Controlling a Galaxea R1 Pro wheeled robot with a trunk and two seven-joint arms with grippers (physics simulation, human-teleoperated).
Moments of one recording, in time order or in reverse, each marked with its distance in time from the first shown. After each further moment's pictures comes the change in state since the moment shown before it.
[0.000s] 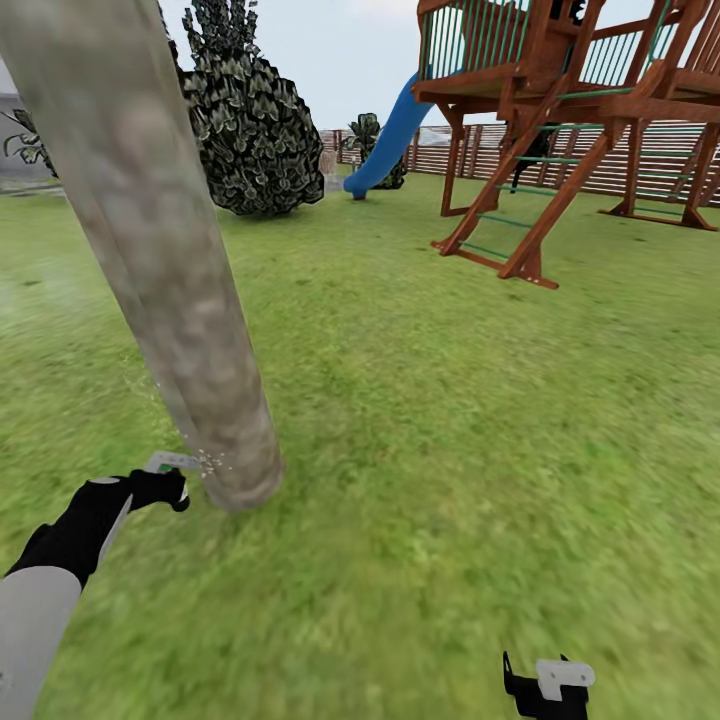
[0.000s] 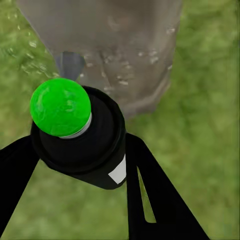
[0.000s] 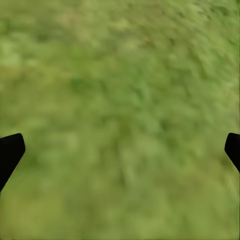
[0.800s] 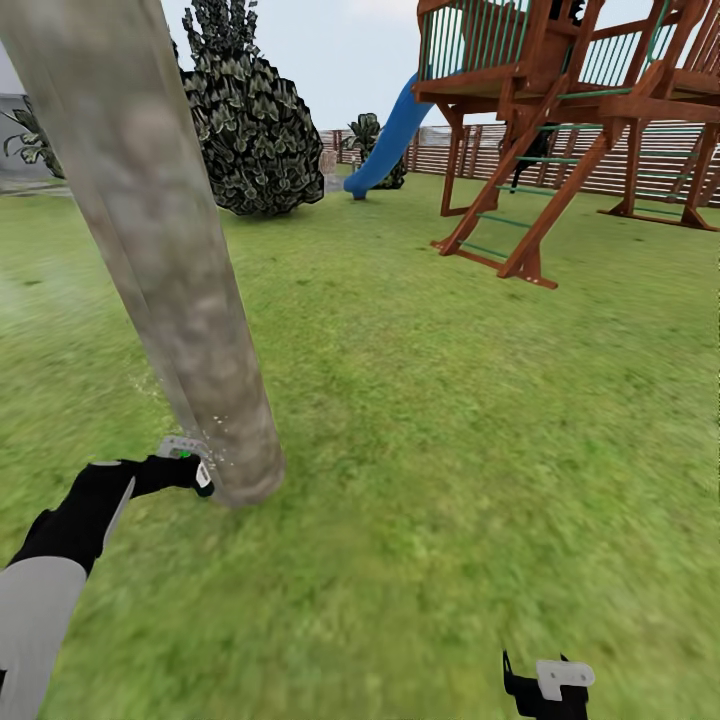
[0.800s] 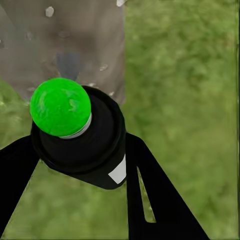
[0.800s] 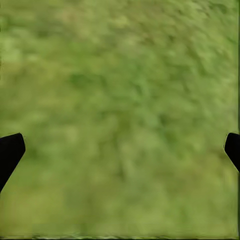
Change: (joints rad) left arm -0.017 -0.017 0.010 -0.094 0.004 0.069 -0.169; right arm 0.000 0.000 0.000 0.000 0.000 0.000 0.000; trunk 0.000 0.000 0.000
